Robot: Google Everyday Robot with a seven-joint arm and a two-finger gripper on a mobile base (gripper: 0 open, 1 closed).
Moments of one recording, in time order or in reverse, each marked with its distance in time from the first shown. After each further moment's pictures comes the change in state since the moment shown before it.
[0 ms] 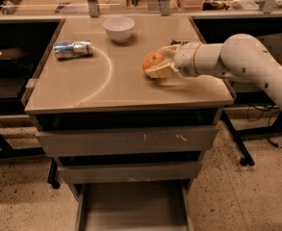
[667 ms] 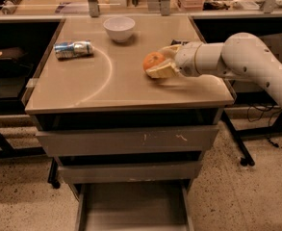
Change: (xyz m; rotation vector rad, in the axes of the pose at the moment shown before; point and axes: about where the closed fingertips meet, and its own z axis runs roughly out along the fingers) arm -0.002 -0.002 -0.002 0.000 0.003 0.004
